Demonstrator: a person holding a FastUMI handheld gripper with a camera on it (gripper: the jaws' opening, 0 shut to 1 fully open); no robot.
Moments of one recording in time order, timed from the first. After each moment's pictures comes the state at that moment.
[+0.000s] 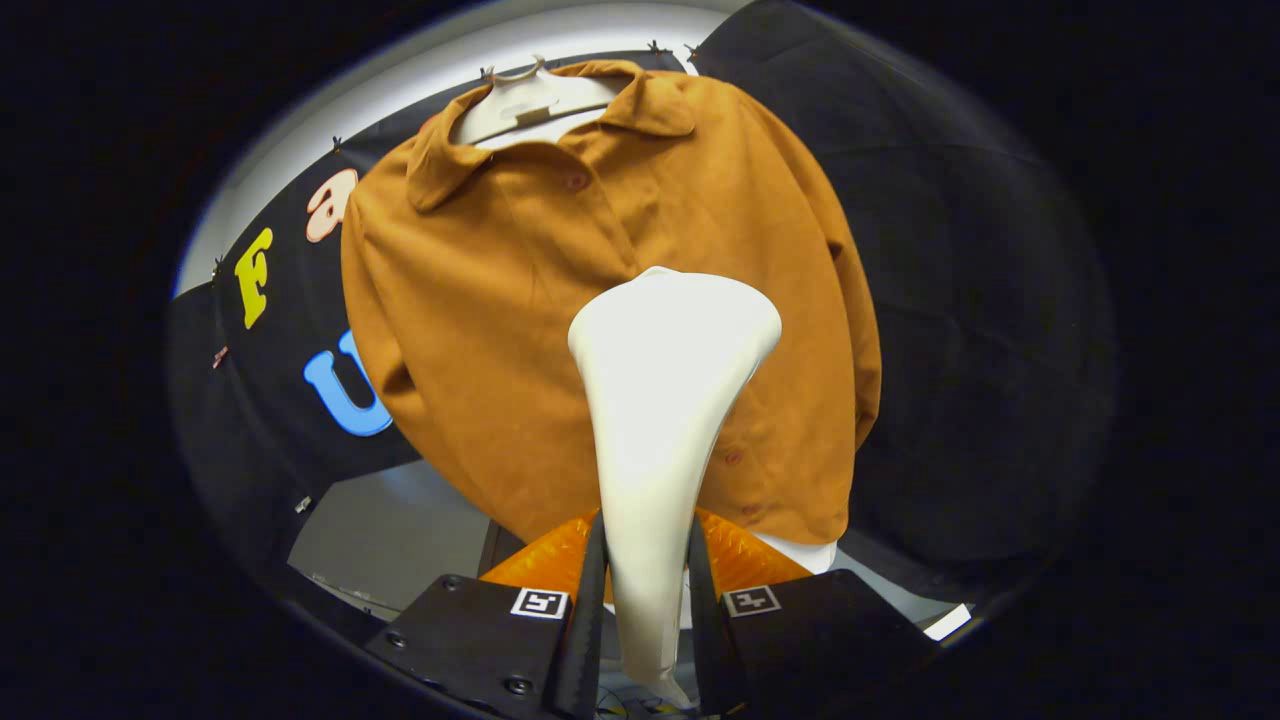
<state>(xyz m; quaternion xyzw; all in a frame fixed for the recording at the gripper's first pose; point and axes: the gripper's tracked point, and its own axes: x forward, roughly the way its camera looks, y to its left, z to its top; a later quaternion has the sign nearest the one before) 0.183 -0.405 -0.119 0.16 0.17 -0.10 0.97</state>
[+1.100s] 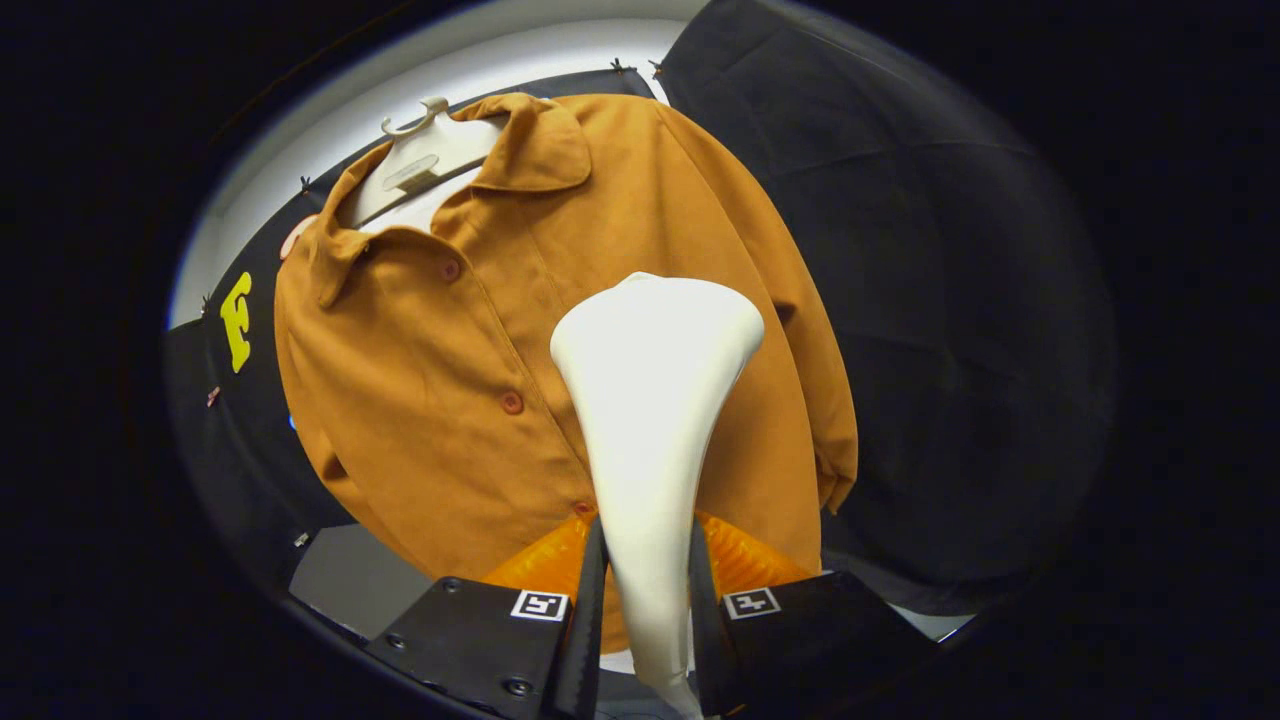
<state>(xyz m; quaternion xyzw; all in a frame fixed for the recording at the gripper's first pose) 0.231 -0.472 -0.149 0.18 0.16 -0.11 0.96</state>
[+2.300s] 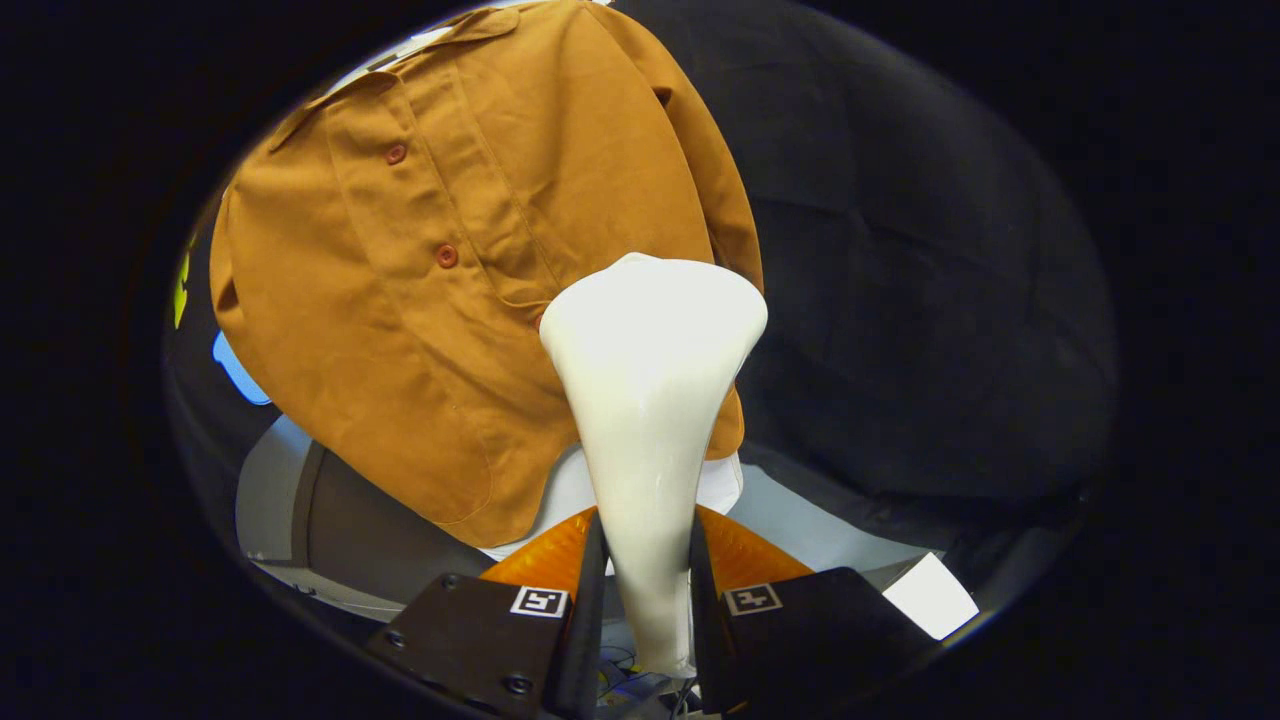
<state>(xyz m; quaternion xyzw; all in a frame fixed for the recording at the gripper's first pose) 0.133 -0.457 -0.277 0.16 0.30 -0.21 0.92</state>
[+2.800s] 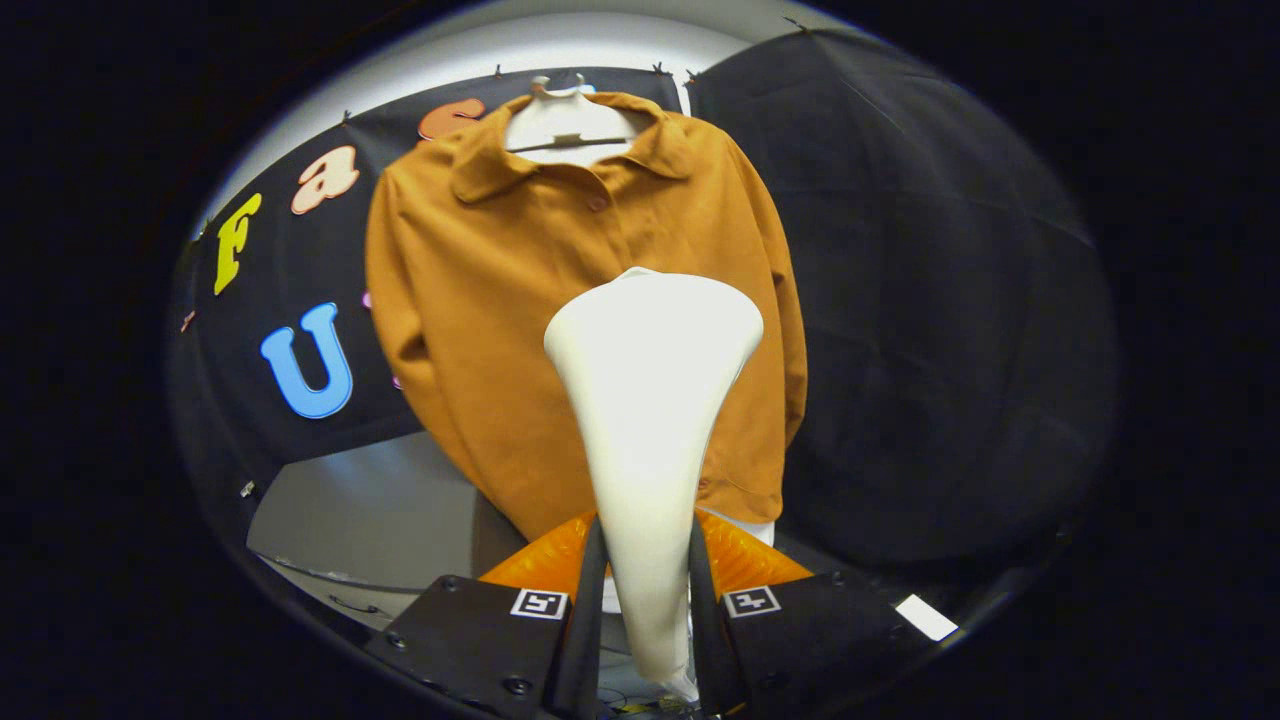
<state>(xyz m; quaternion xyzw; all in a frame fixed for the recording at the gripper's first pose) 0.123 -0.330 -0.123 0.08 0.17 -0.18 0.97</state>
